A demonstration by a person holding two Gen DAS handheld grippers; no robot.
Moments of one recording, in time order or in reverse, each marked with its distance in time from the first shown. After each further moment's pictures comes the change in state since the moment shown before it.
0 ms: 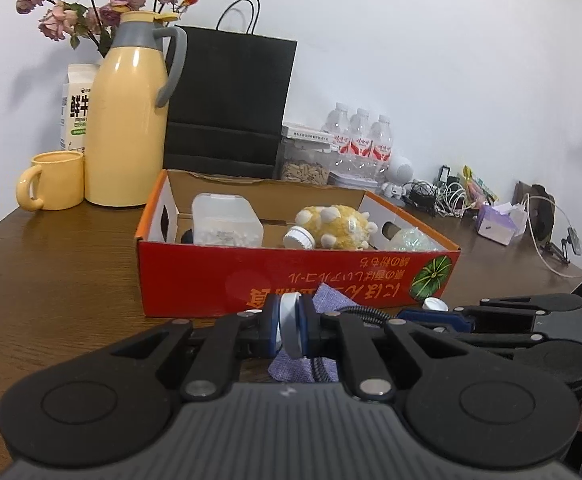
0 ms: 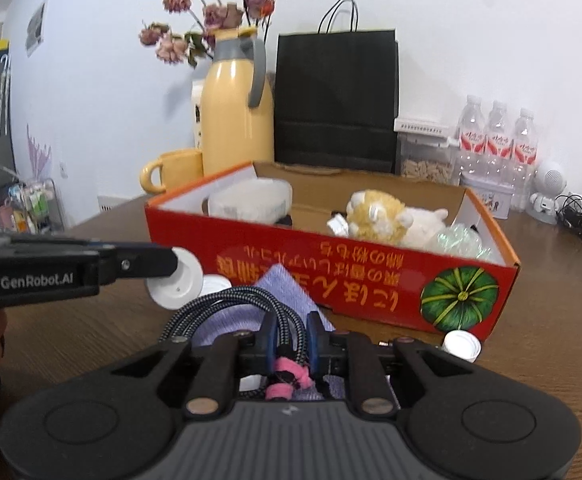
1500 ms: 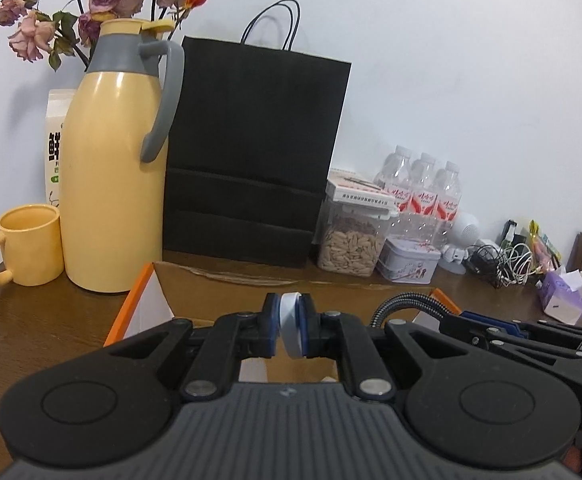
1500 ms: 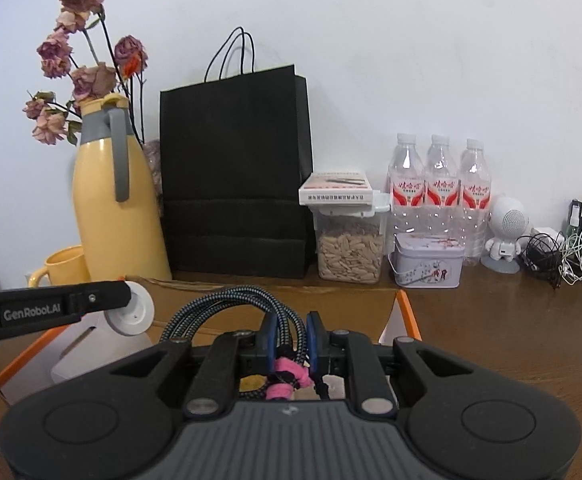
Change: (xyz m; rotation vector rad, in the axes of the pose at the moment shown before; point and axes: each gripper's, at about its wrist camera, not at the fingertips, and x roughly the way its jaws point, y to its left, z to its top) left arm 0.137 0.005 0.109 -0.065 -0.036 0.130; right arm 0.096 -0.096 0.105 0.128 -0.105 -0.168
